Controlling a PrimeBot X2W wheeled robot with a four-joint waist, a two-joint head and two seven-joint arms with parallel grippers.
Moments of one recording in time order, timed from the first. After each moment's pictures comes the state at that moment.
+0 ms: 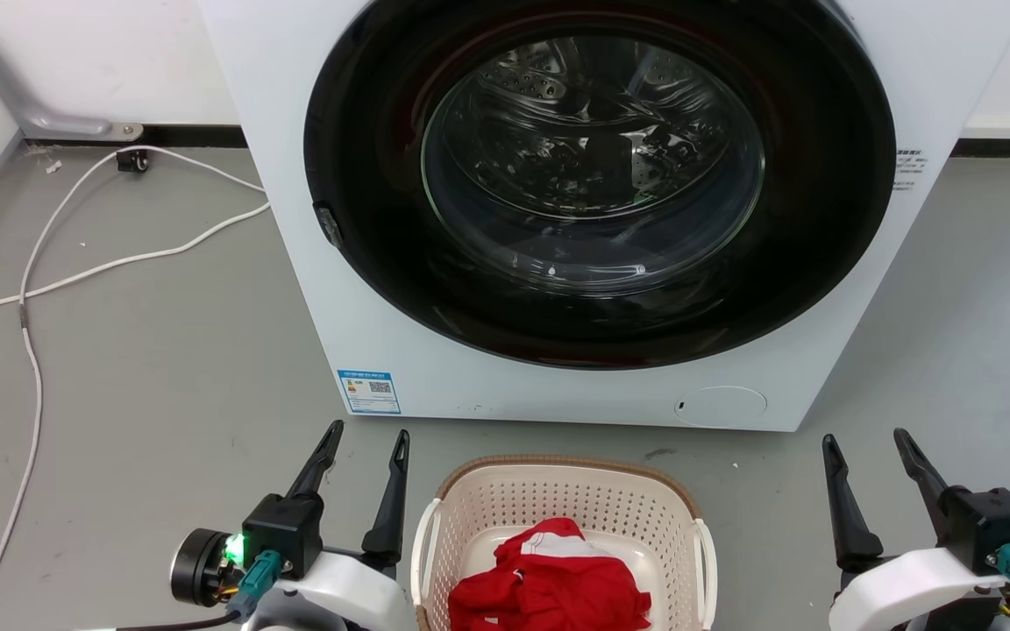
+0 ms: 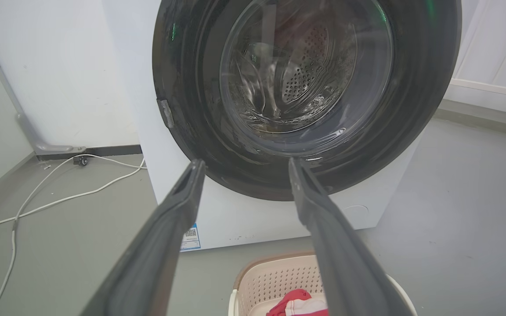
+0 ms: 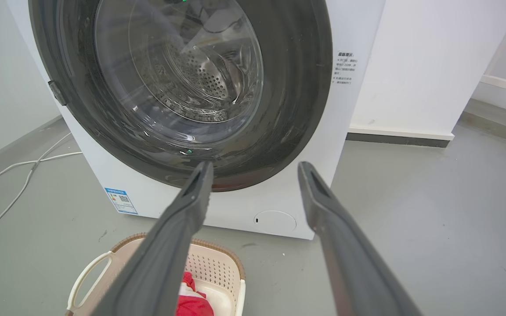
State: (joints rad) left arm -0.07 0.06 -0.15 0.24 -0.09 -0.11 -0.26; right arm 0.06 -0.05 -0.05 0.02 0.03 0.13 -0.06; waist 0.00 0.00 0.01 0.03
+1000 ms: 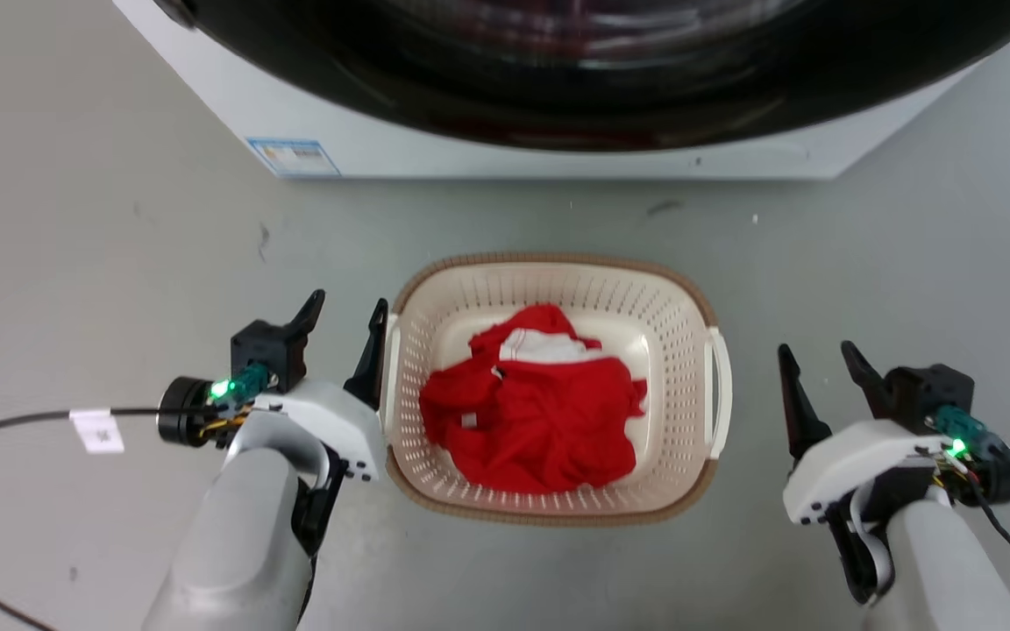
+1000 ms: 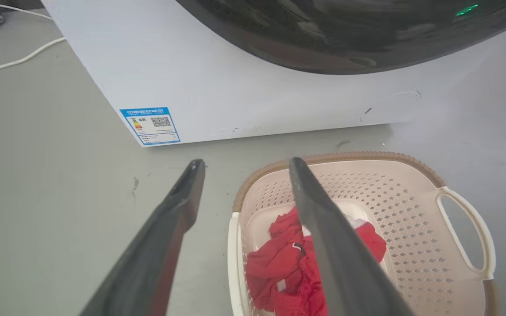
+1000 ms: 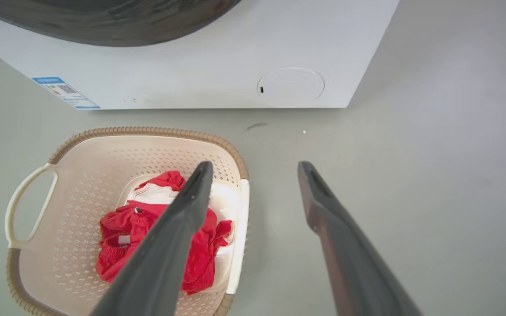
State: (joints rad) left arm -0.51 0.12 -0.18 0.68 -0.18 -0.13 -0.26; right arm -0.32 -0.05 -0.03 0.51 0.09 0.13 -0.15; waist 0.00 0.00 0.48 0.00
